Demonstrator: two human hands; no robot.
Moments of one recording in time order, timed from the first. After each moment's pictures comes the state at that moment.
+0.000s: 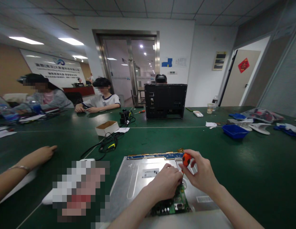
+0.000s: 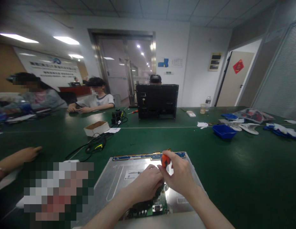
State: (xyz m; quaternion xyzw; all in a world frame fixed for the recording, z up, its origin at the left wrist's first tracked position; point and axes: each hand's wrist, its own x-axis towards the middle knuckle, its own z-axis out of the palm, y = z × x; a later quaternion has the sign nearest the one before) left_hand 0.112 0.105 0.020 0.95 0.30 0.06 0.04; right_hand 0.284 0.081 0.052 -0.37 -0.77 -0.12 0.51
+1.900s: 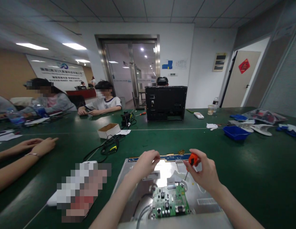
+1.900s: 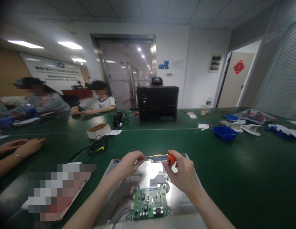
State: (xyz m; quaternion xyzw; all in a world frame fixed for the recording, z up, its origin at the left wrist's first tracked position) left_hand 0.046 0.143 0.064 0.85 0.50 0.12 0.09; right_hand 0.293 0.087 0.048 -0.39 -0.73 -0.17 0.53
